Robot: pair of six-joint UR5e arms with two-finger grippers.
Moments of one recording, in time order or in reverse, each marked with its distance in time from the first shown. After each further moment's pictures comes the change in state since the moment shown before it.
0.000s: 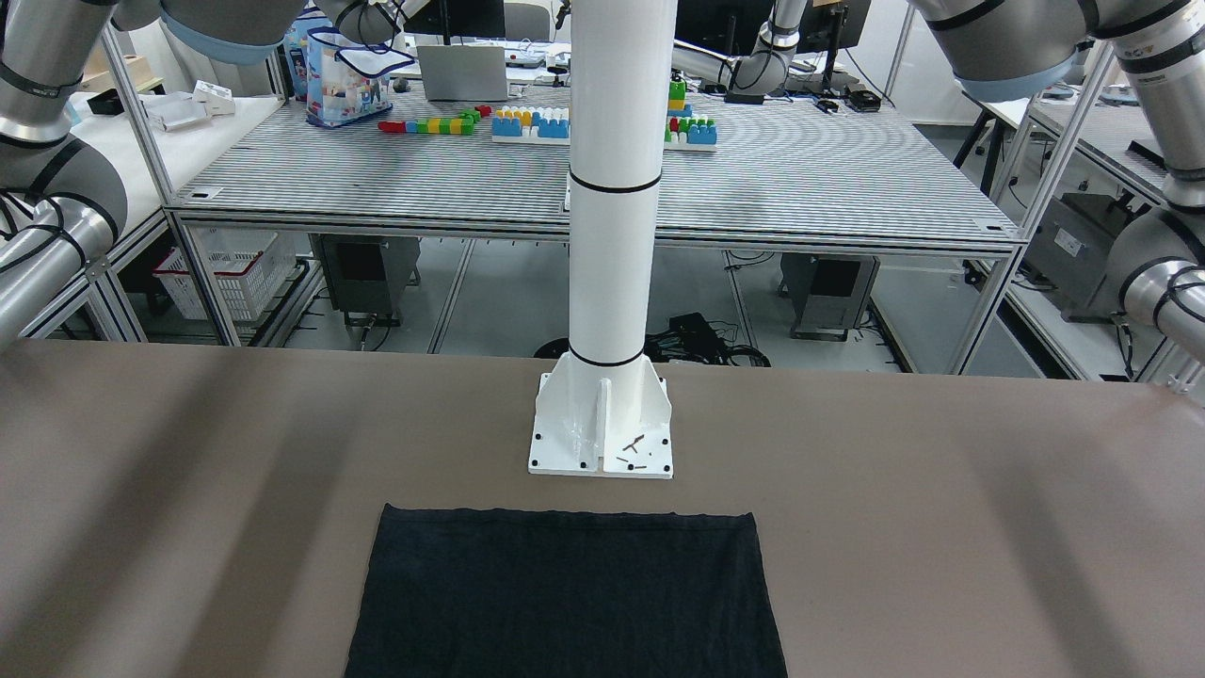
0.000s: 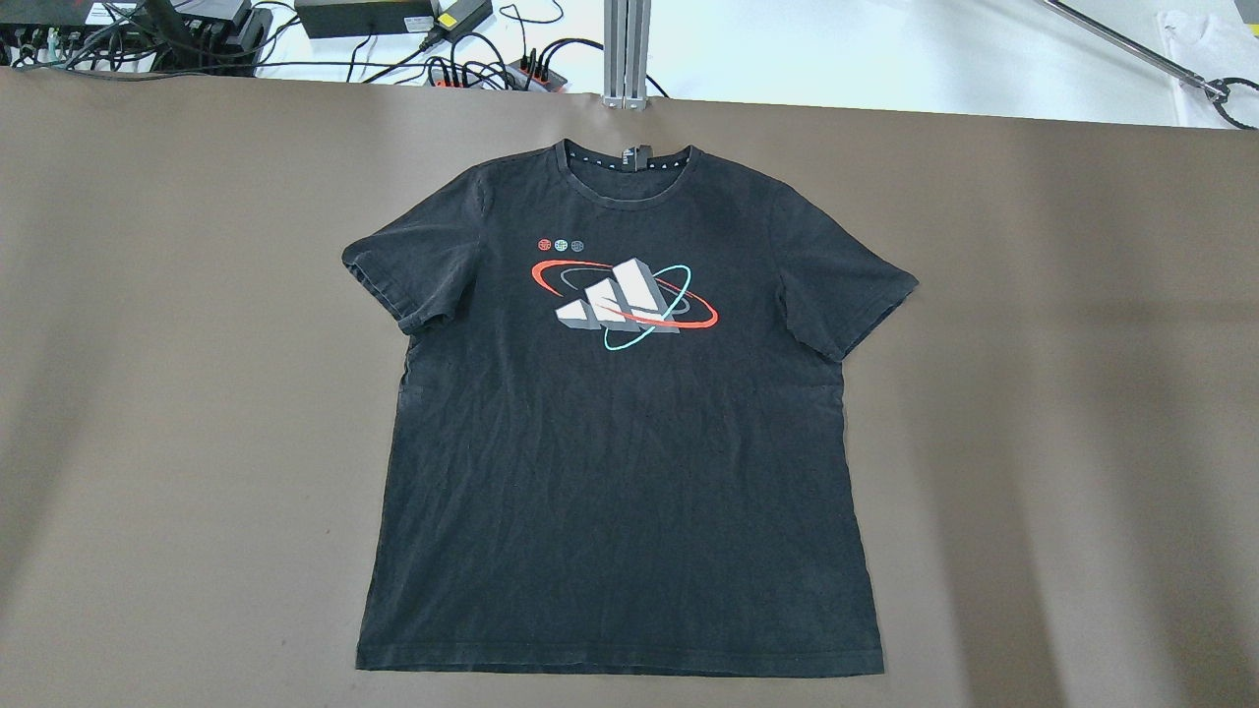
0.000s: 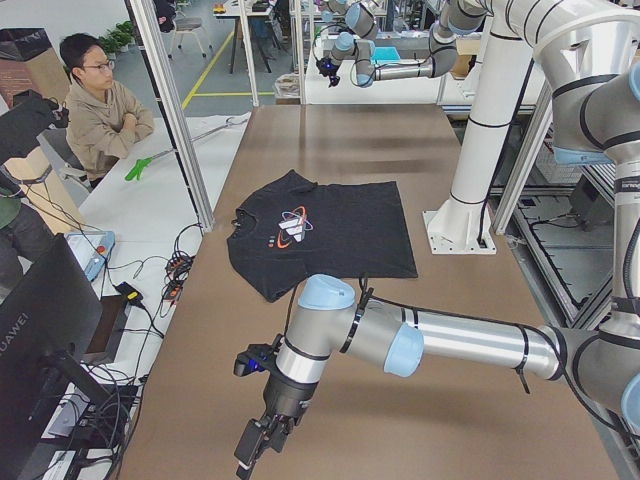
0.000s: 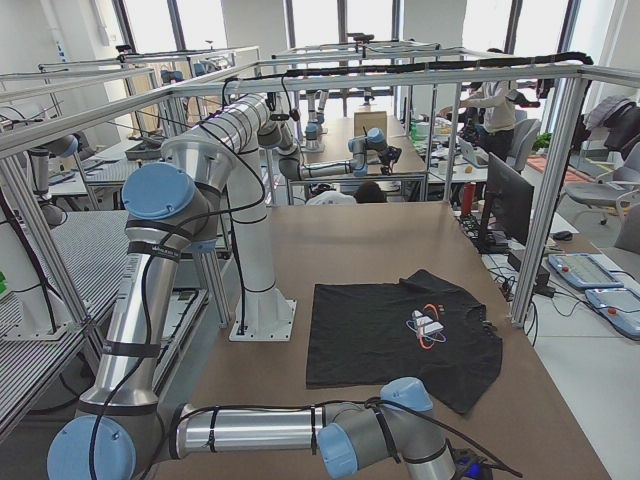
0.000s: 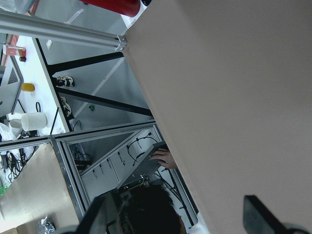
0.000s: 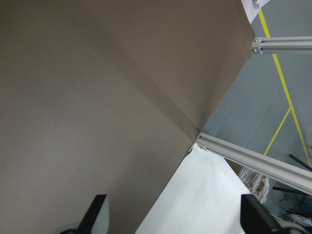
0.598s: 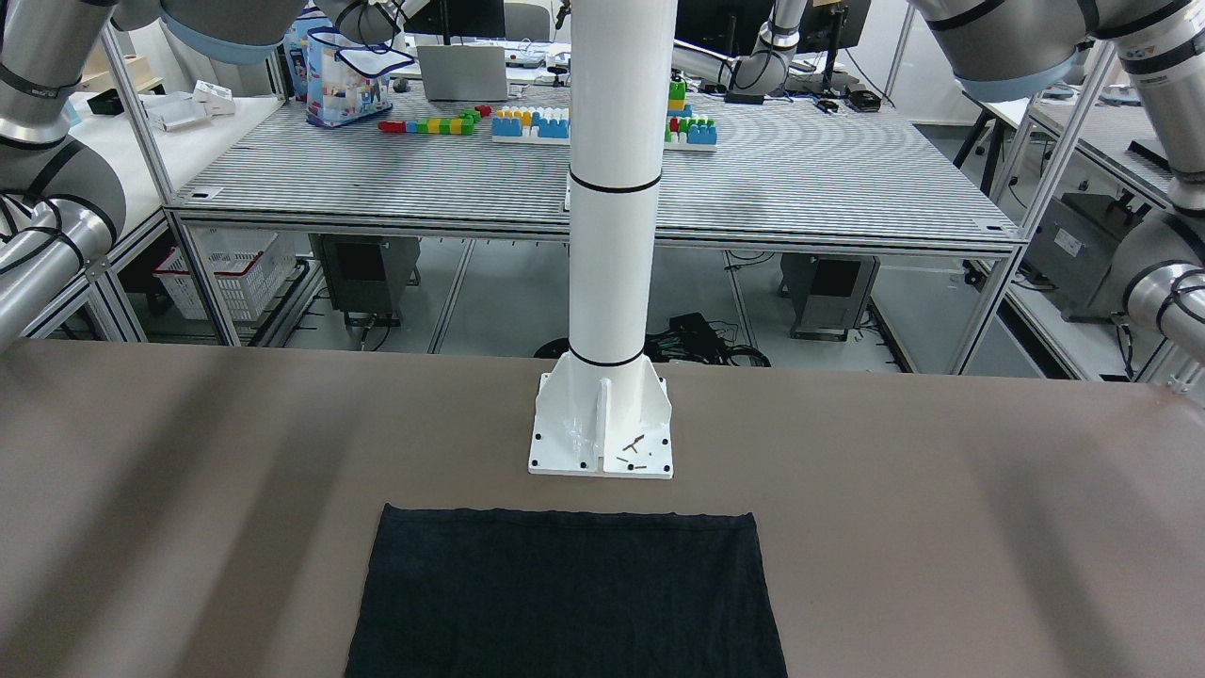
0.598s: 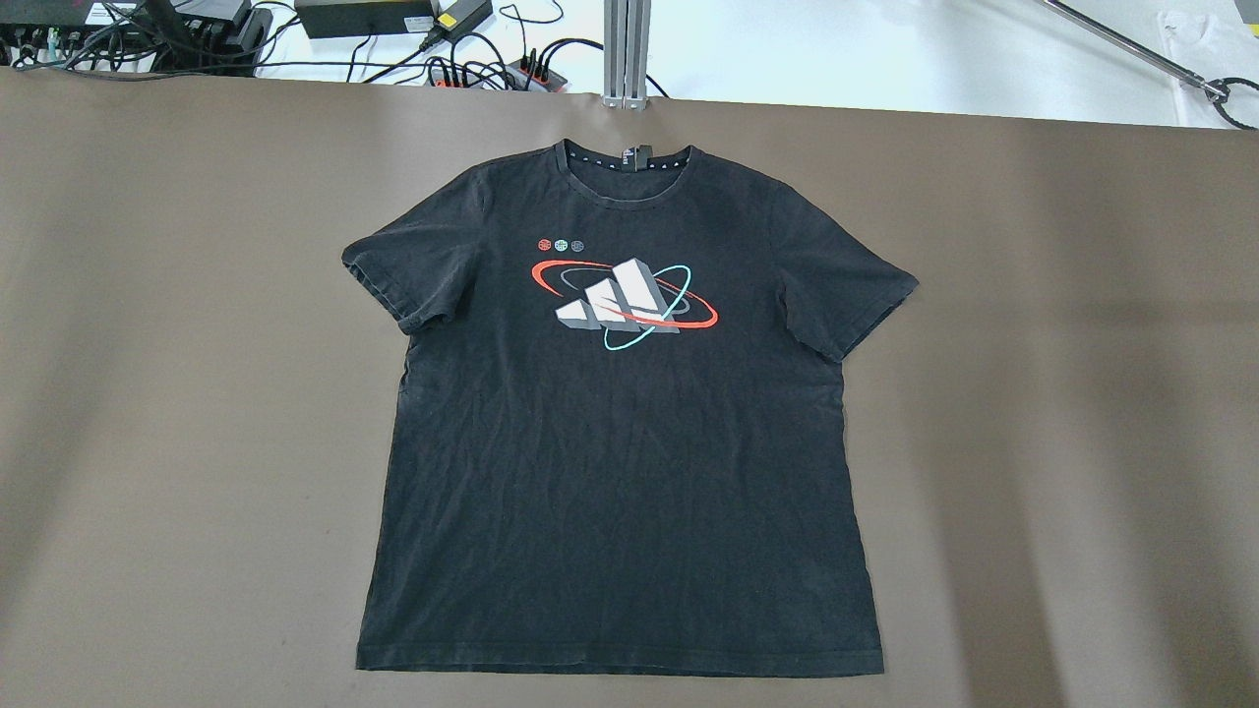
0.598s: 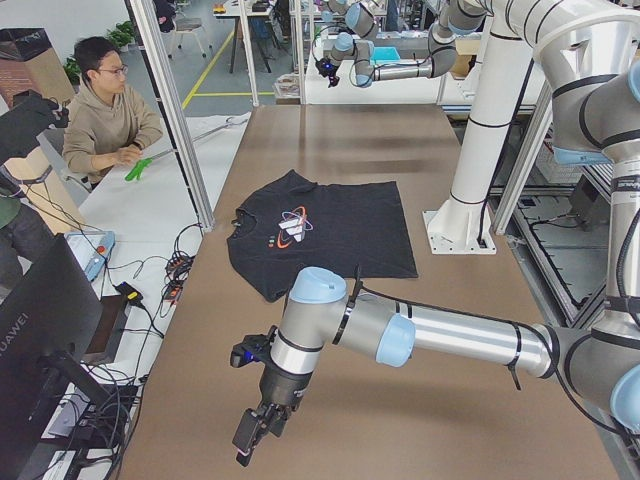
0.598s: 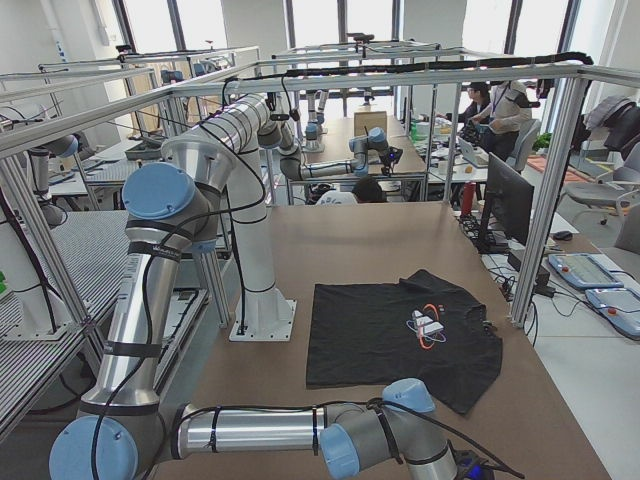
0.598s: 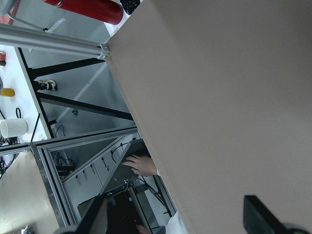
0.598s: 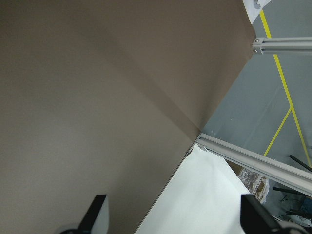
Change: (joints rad) left arm 0.004 -0.036 -0.009 0.045 -0.077 -0.013; right arm -0.001 0.005 -0.006 -0.001 0.000 -0.005
